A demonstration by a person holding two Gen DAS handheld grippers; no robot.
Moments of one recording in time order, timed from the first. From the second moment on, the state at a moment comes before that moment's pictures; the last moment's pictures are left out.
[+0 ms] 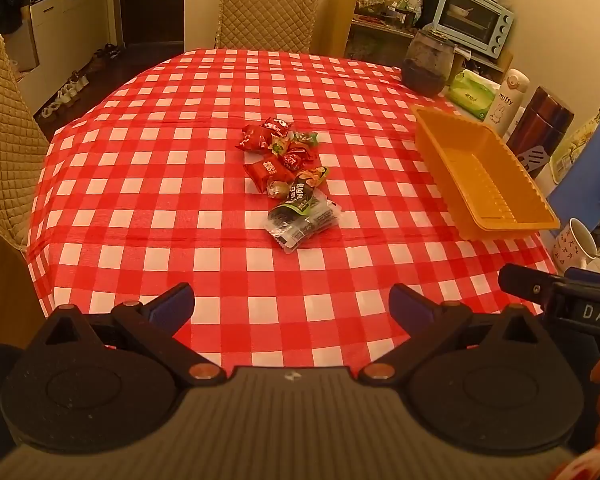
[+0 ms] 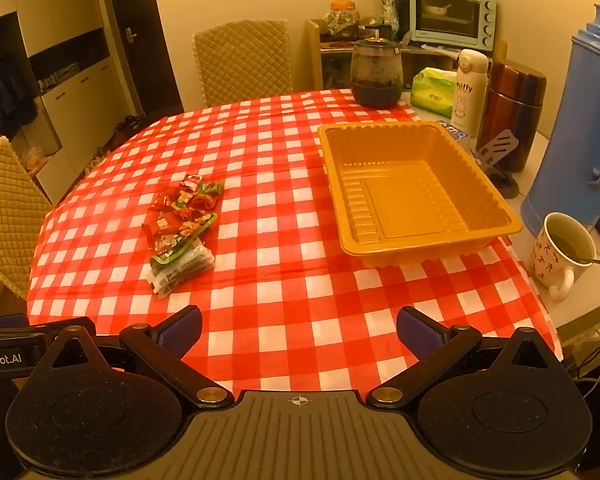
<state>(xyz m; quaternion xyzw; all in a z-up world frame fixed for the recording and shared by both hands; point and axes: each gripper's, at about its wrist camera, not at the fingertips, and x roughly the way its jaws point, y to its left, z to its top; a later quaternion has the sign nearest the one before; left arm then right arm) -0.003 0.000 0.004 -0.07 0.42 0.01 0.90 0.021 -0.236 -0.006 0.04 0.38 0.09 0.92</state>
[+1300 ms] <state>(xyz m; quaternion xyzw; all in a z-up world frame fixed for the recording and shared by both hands) -0.004 -0.001 0.006 -0.07 0.42 0.01 0.90 0.016 -0.236 -0.005 0.04 0.37 0.09 0.92</state>
